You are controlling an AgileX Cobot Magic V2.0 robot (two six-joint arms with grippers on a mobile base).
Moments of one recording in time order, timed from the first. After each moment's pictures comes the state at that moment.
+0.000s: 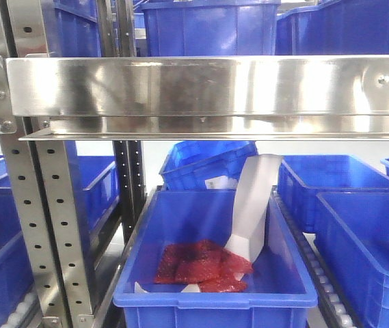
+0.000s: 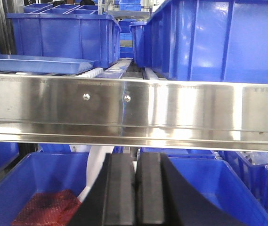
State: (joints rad) left arm -0.42 0.06 -0.24 0.26 0.13 -0.27; right arm -0.03 -0.01 0.03 0.02 0.01 0.02
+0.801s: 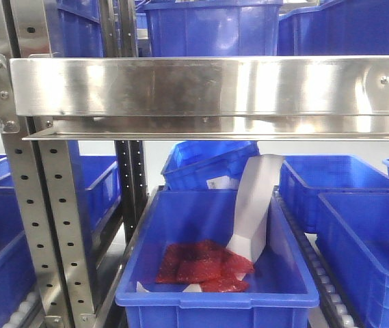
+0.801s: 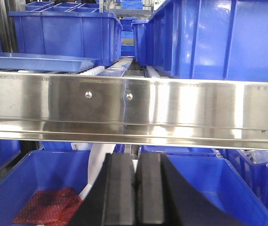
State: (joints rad) left arm -0.10 -0.01 0.03 -0.05 -0.04 0.06; right arm -0.03 -0.01 0.03 0.02 0.02 0.02
